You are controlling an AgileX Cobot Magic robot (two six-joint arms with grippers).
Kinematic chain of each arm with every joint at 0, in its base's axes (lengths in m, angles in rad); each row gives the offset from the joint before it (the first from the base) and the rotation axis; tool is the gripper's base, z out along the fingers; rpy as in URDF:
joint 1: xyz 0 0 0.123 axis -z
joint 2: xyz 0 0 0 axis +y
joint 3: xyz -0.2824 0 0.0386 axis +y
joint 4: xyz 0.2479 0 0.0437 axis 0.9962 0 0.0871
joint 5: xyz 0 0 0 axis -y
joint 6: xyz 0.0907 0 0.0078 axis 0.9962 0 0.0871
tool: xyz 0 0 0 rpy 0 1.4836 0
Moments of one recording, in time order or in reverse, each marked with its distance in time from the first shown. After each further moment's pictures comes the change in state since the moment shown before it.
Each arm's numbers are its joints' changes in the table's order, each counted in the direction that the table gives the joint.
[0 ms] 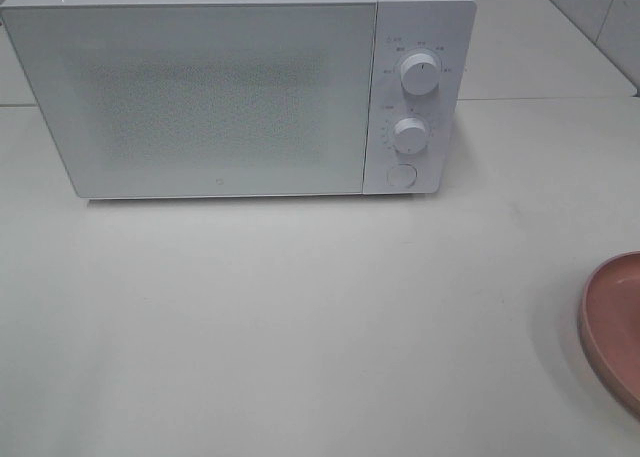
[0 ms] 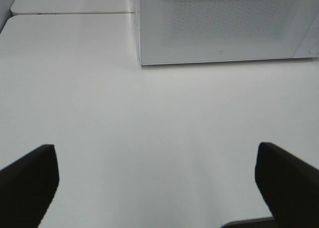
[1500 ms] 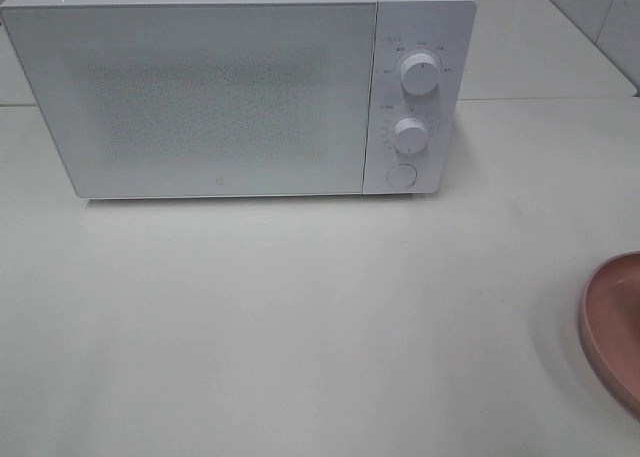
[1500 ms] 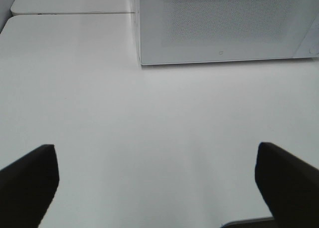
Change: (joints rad) left arm 0.000 0.000 0.000 0.000 0.000 0.000; right arm 0.000 0.714 -0.011 0.001 0.682 0.008
